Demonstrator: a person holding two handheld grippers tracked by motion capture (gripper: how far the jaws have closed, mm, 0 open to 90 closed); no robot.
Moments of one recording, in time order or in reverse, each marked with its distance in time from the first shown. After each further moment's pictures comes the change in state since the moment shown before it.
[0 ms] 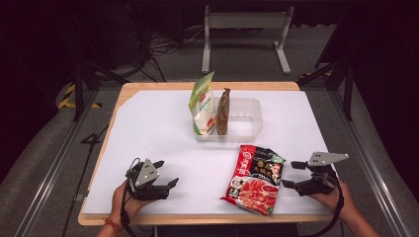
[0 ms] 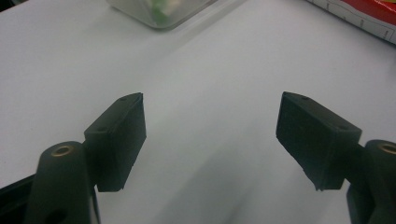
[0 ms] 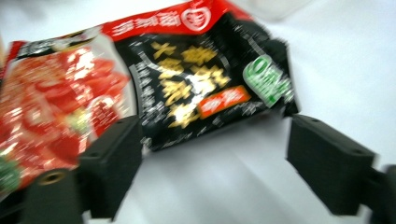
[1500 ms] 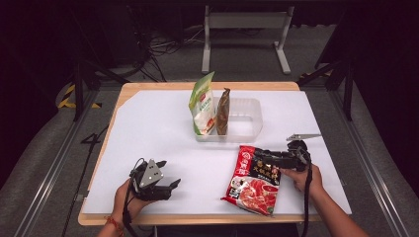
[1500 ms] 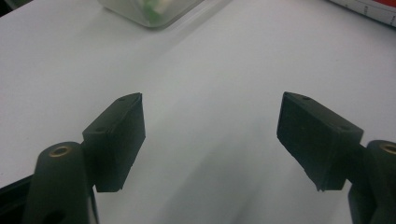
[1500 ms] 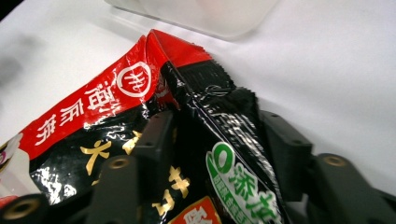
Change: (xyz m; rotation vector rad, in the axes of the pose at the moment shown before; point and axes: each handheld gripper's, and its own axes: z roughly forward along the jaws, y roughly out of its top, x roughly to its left) left arm -0.004 0.002 0.006 0.023 0.006 0.053; right arm -0.032 0.032 0.068 0.028 0.024 0.338
